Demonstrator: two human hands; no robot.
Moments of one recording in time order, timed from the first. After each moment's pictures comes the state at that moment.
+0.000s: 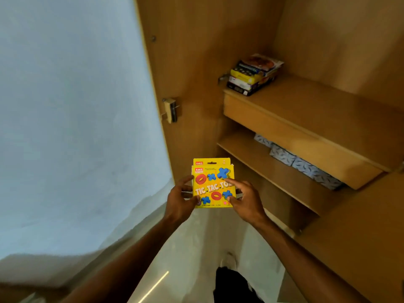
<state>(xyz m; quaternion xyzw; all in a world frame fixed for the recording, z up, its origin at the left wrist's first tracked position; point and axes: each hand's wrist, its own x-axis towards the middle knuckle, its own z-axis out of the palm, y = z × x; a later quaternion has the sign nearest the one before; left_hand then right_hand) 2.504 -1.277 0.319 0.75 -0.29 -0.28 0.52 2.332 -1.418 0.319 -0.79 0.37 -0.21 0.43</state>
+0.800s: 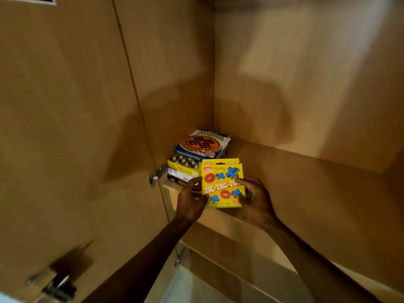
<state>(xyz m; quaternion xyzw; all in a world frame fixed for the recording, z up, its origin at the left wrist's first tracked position) 2.600 -1.830 0.410 0.66 -0.46 -0.28 0.53 2.403 -1.910 0.398 -0.73 0.42 -0.42 0.35</state>
